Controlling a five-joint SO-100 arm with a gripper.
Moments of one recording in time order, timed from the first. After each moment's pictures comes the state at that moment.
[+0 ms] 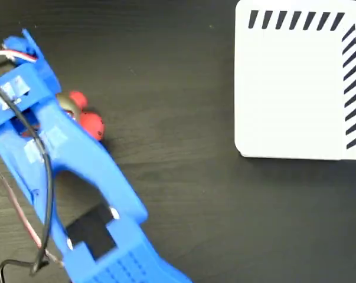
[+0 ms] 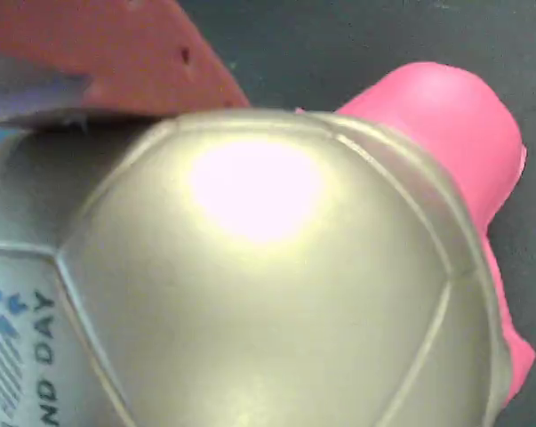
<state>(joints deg) -25.2 61.7 58.5 95.0 41.6</state>
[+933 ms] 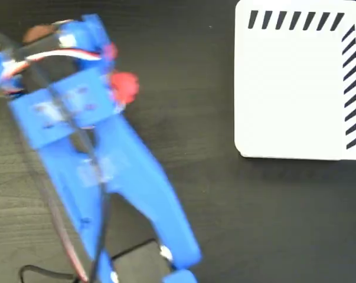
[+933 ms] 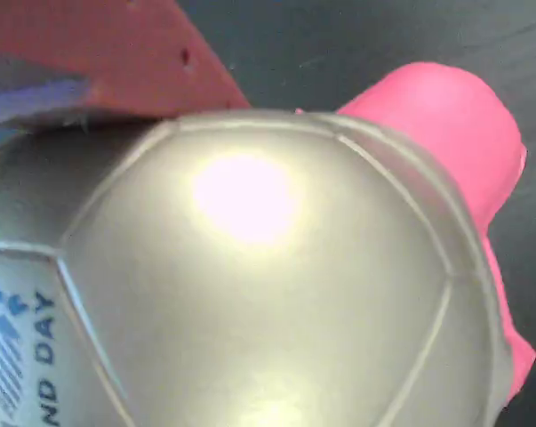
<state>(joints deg) -10.9 80.9 62.1 99.0 31.2</state>
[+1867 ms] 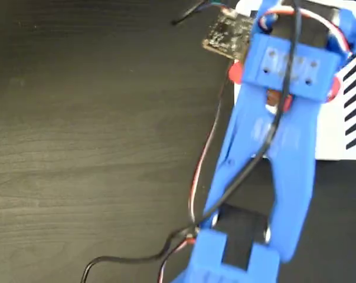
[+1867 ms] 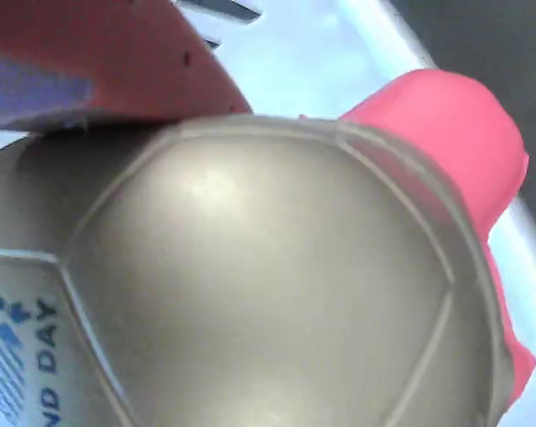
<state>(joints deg) 27.3 66.7 50.6 102.7 9.1</state>
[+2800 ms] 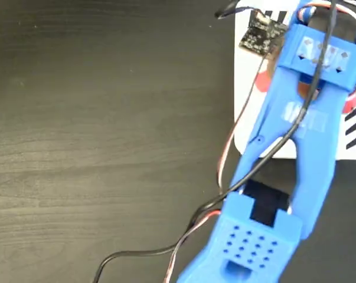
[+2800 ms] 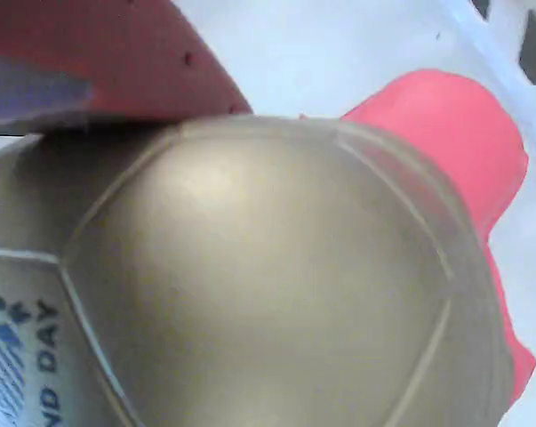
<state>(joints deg) 31.9 53.8 43.7 100.4 8.1</state>
